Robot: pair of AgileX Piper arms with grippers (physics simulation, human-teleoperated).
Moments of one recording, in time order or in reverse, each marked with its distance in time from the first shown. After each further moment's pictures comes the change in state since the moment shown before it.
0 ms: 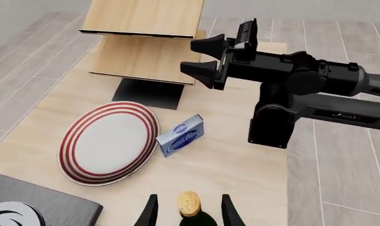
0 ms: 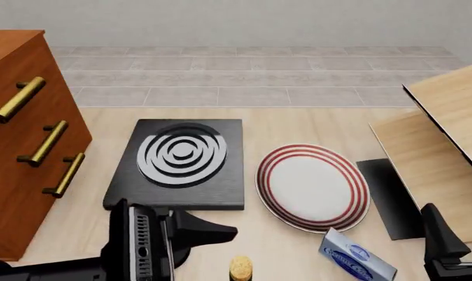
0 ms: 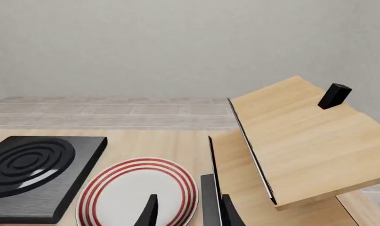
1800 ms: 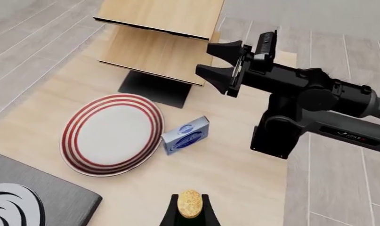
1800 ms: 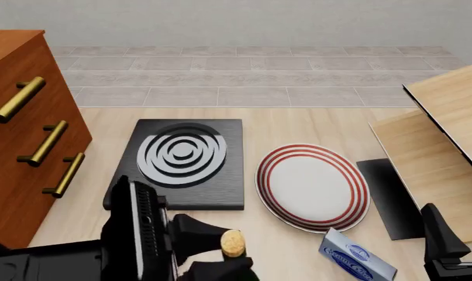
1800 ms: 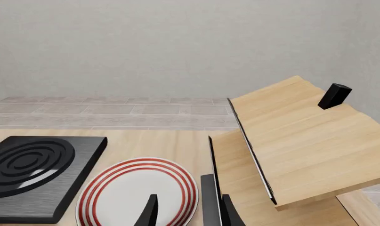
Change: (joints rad) left arm 0.042 0.013 -0.063 0.070 -0.092; right arm 0.000 0.000 0.000 0.000 0.000
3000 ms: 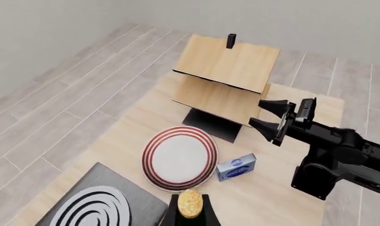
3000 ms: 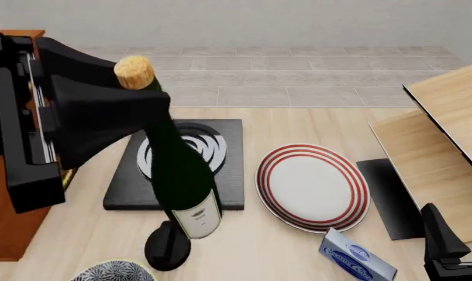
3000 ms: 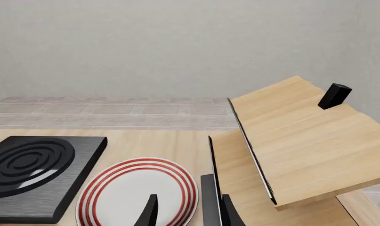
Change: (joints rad) left arm 0.226 -0.075 -0.567 0.545 0.095; right arm 0.000 0.000 0.000 0.000 0.000
